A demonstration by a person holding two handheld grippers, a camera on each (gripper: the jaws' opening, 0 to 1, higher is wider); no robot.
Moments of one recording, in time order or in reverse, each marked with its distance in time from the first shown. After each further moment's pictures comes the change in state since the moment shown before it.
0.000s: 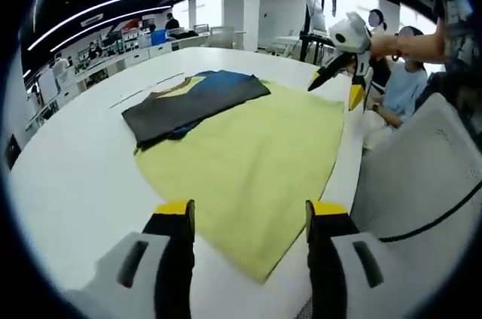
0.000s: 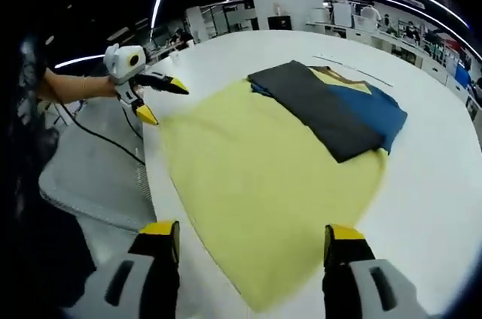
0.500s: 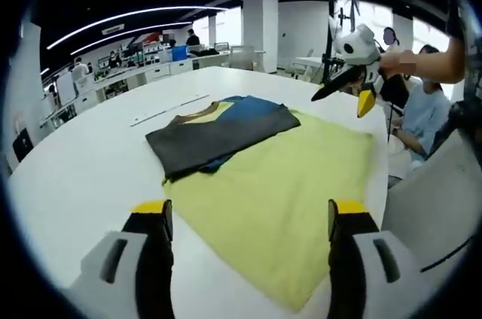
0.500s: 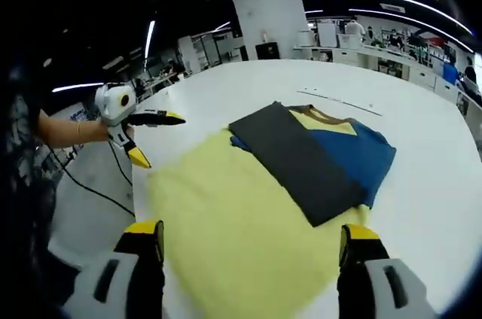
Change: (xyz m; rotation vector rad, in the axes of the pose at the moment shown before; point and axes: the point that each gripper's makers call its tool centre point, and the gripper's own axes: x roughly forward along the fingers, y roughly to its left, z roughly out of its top) left arm 0.004 0.043 0.040 -0.032 -0.122 0.111; right arm -0.002 -0.036 0.072 0.059 -0.175 -0.016
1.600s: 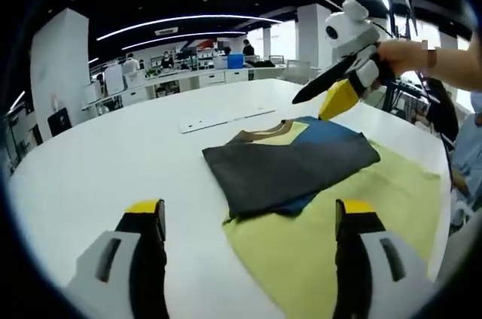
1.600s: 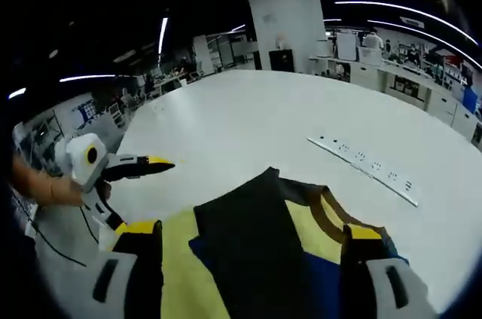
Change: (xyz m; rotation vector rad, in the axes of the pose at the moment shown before) left arm 0.046 0.100 0.035 -0.135 -0.103 0.301; right arm 0.124 -0.047 0.170 -0.069 -0.045 0.043
